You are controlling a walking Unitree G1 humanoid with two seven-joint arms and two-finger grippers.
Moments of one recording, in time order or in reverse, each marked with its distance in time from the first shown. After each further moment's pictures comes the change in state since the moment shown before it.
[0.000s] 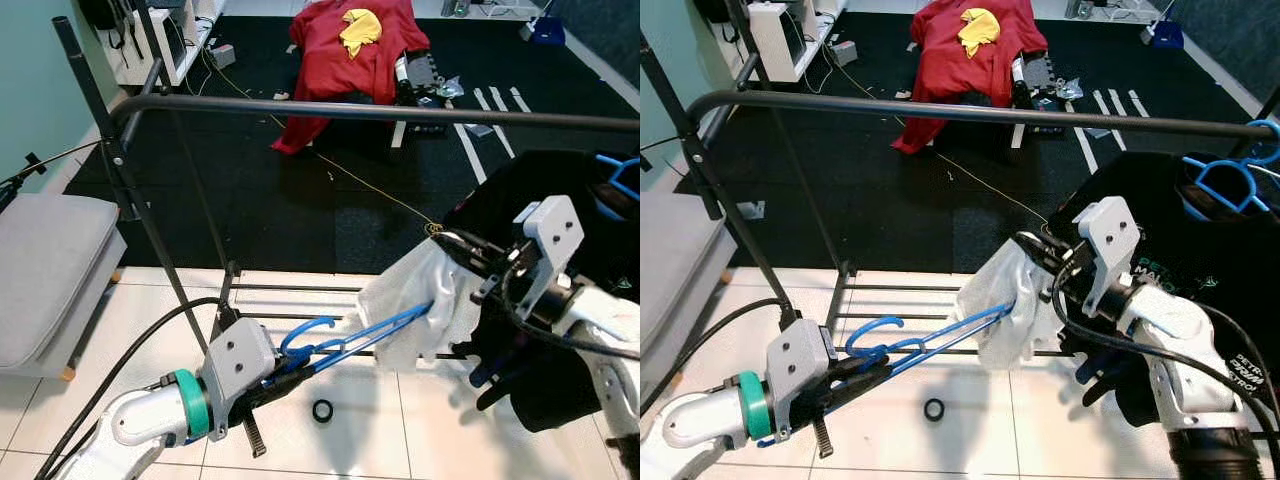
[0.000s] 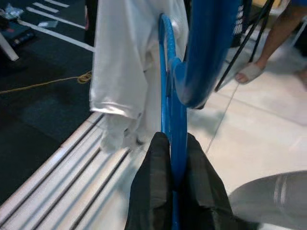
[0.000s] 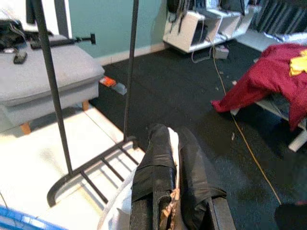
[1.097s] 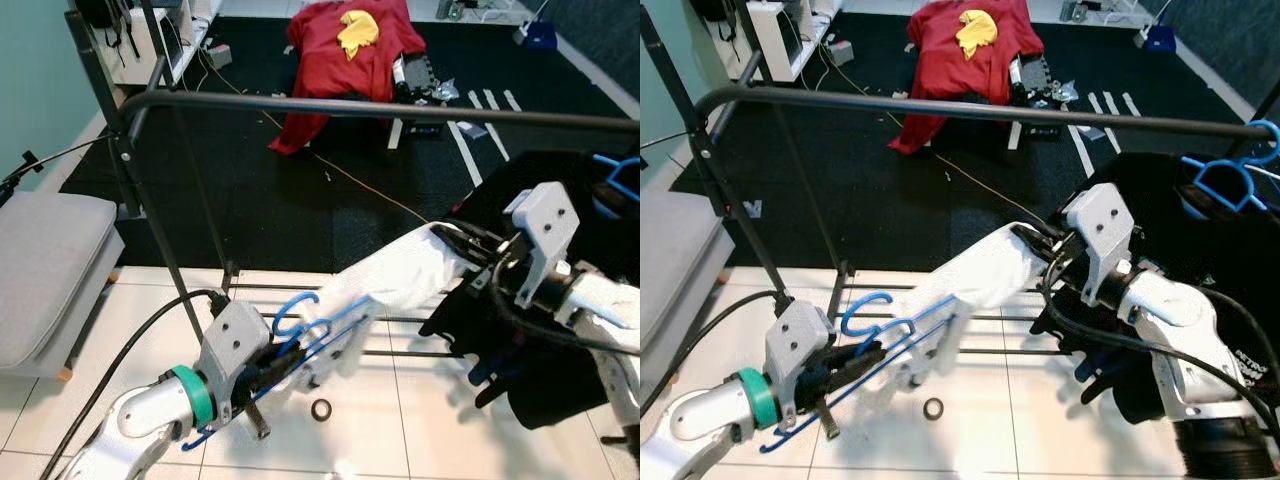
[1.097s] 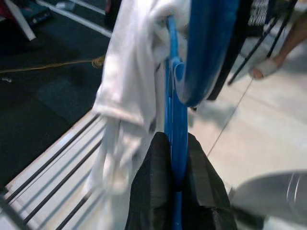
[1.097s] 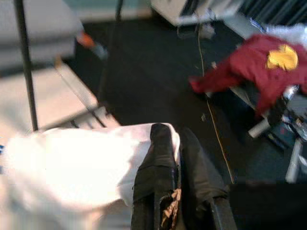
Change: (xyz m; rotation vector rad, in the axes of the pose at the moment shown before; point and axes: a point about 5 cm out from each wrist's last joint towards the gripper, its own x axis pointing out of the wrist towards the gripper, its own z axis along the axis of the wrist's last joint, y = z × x) left arm -0.012 0.014 -0.002 0.010 0.087 0.121; right arm -0.004 -0.011 -0.004 -0.209 0.185 -0.050
